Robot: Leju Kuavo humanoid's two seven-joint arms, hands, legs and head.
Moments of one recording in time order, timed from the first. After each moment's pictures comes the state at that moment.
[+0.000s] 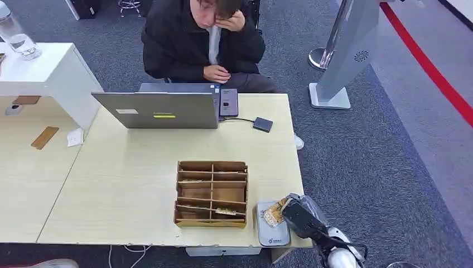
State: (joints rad) left arm 0.08 -0.03 1.20 -0.30 -1.20 -0.51 -0.05; right arm 0.02 -0.16 0.35 -1.38 0.35 0.07 -0.10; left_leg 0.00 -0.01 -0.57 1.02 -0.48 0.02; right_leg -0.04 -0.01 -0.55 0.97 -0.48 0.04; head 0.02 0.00
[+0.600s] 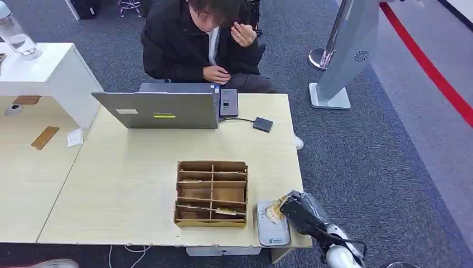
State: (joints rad) left arm 0.09 -0.06 1.27 -0.38 -1.26 -0.57 -0.05; right arm -0.01 -0.16 0.37 -1.34 0.39 0.02 -0.06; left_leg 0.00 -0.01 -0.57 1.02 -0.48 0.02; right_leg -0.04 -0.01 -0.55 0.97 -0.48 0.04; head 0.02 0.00
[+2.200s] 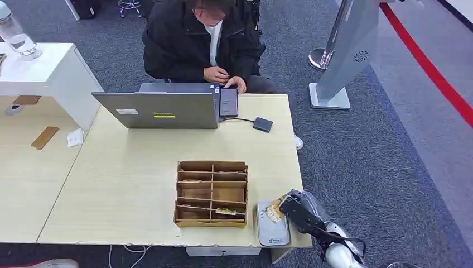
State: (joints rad) left arm 0.10 -0.07 1.32 -0.40 -1.29 -0.58 -0.06; right arm -0.03 -0.17 0.38 -1.32 0.39 0.02 -0.06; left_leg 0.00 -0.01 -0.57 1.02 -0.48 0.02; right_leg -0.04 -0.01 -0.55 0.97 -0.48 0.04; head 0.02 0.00
